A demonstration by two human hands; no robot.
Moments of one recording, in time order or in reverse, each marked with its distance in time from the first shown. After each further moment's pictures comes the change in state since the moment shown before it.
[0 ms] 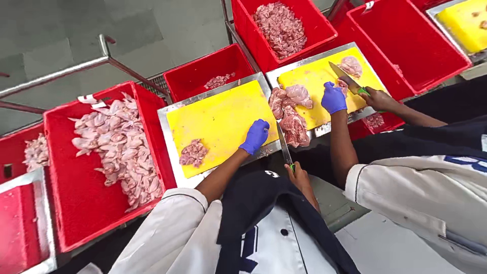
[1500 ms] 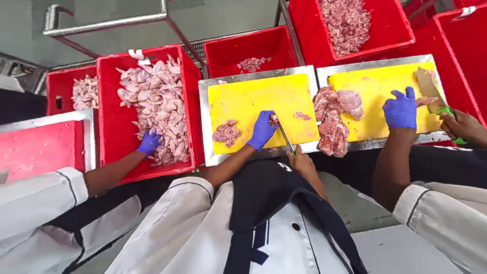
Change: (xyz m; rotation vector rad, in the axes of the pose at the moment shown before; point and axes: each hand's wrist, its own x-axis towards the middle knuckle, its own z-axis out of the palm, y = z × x) left_hand -0.059 -0.080 -0.047 -0.315 0.332 -0.279; right_hand 0.029 -0.119 0.037 -0.472 -0.210 -0.161
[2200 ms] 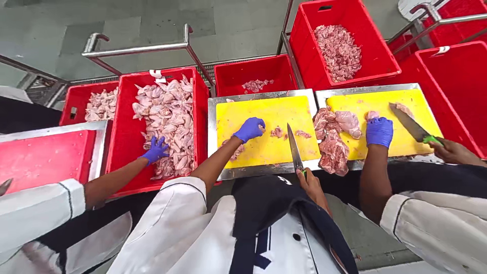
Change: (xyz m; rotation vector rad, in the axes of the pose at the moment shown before) left_hand 0.049 0.004 -0.104 0.310 -0.376 0.010; right_hand -0.014 0.030 0.005 0.320 0.172 -0.133
